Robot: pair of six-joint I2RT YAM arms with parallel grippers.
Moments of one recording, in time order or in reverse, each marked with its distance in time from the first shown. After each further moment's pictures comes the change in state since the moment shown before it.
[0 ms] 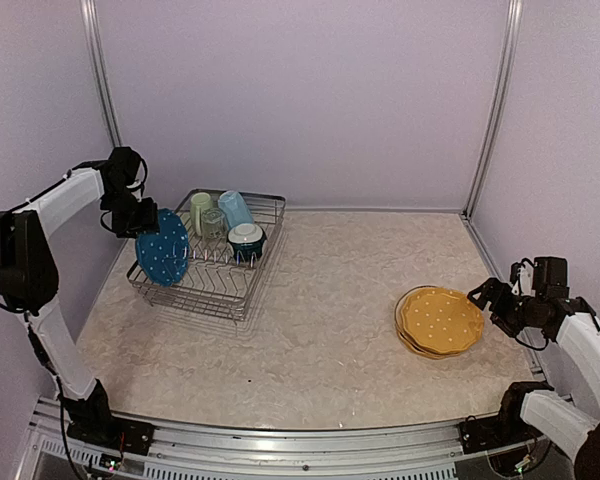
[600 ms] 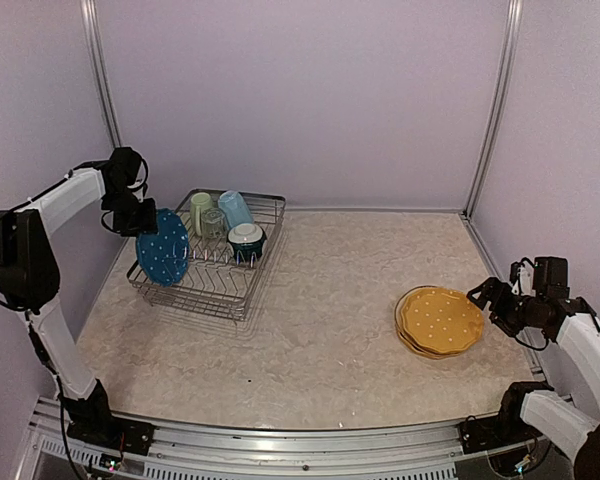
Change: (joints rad) left arm 0.000 0.017 0.009 0.003 0.016 0.051; right arm 0.000 -0.006 0.000 0.001 -0.019 0.000
